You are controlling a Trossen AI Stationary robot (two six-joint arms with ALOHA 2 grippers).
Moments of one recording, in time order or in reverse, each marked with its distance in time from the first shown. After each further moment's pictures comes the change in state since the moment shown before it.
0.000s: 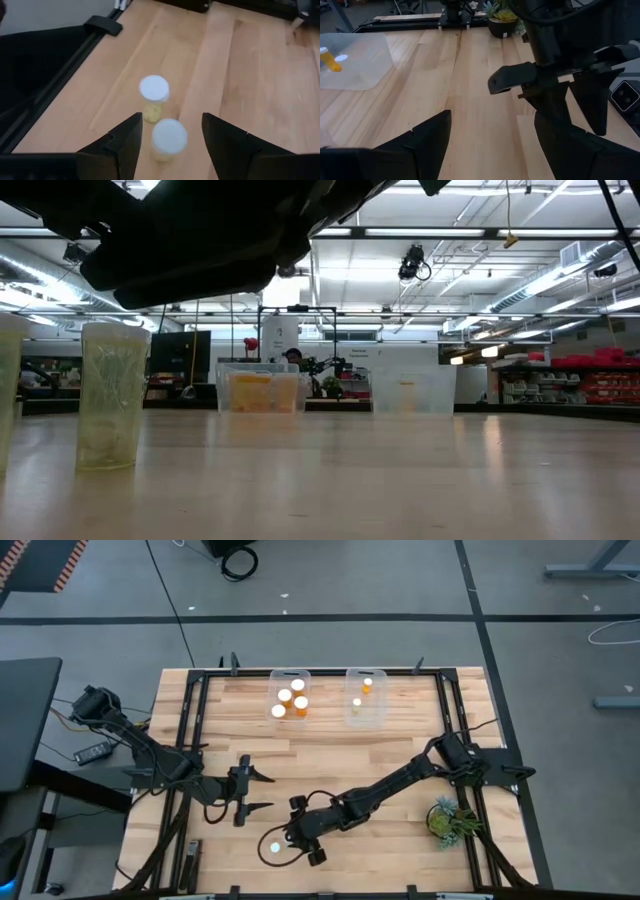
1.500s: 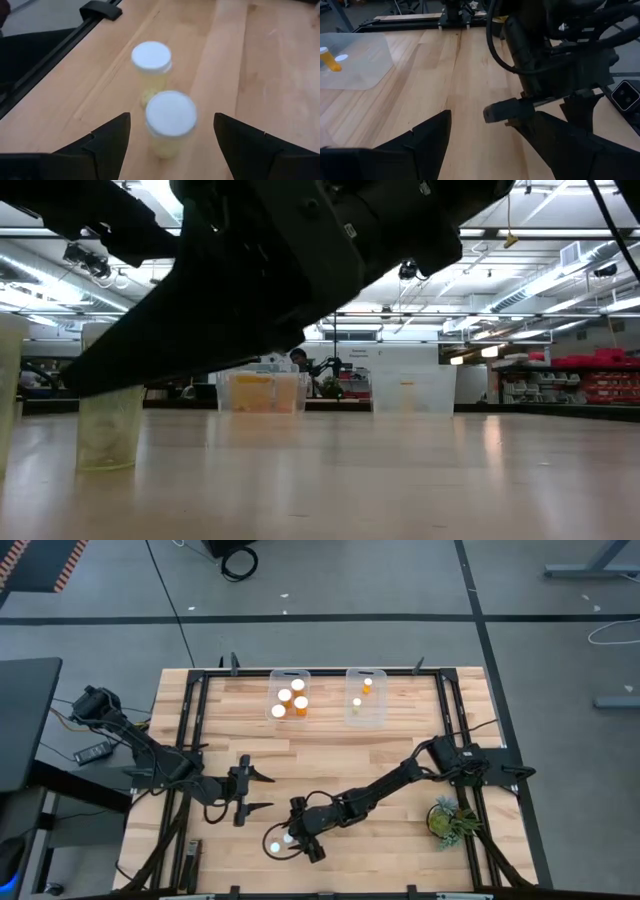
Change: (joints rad) left arm 0.000 0.000 -0.002 -0.001 0.000 0.000; right arm -0.027 0.074 -0.112 0.249 -0.061 0.001
